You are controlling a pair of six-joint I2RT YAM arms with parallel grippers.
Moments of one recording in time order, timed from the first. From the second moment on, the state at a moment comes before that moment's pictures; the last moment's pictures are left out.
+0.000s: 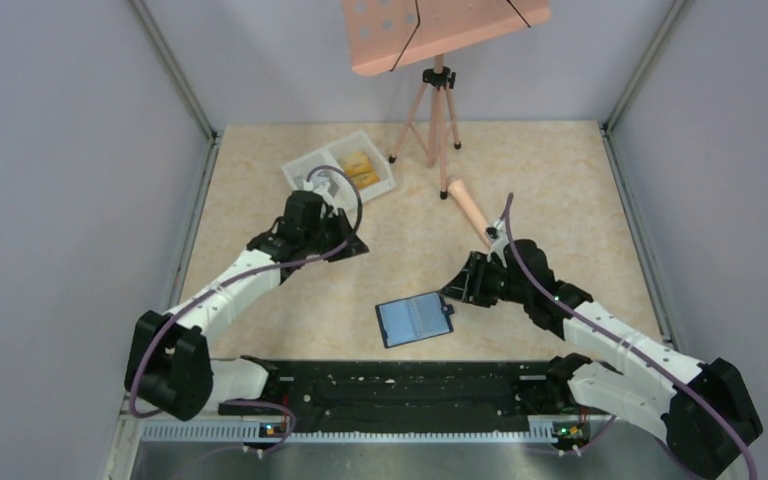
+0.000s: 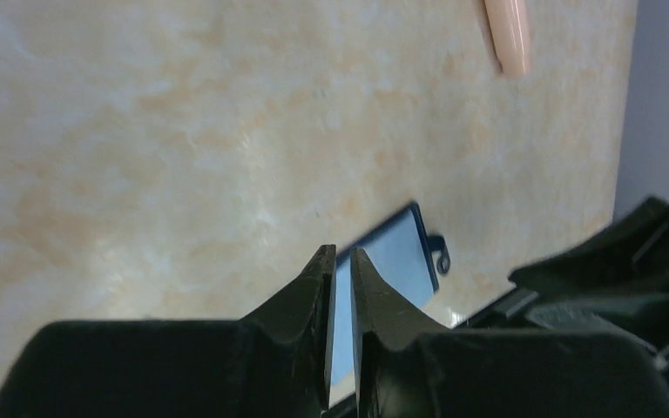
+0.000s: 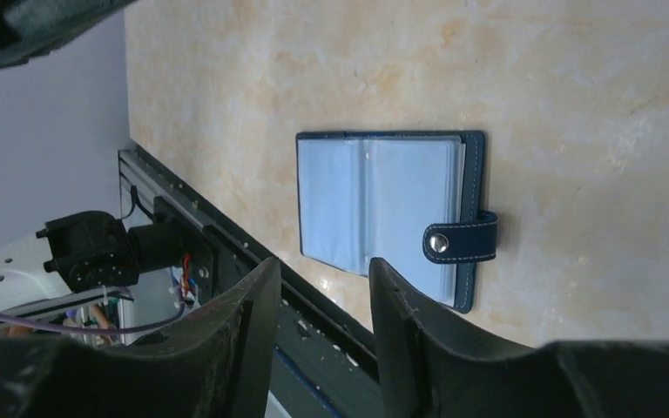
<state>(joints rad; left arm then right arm) -0.36 1.32 0.90 -0.27 0.28 -0.63 0.59 0.93 0.48 -0.12 -0.32 0.81</state>
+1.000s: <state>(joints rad) -0.72 1.28 0.45 0.00 0.29 -0.84 0.74 1.26 0.45 0.03 -0.21 0.82</state>
